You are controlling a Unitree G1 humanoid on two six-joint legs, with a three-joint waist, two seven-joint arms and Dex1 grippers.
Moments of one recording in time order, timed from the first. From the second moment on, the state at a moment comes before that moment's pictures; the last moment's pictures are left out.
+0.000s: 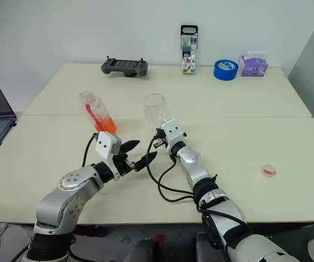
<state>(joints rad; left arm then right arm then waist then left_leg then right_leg) -0.19 0.41 0.03 -0.38 -0.43 0.62 -0.51 -0.88 0.13 0.09 1.06 -0.02 -0.39 0.26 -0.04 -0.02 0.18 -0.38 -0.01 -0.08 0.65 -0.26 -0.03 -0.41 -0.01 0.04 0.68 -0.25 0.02</state>
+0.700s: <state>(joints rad) -0.18 0.41 0.04 -0.39 -0.43 0.62 -0.50 -0.87 0.13 0.06 1.08 -0.01 -0.33 0.40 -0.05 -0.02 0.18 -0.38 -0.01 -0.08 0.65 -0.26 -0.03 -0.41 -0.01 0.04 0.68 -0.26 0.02</state>
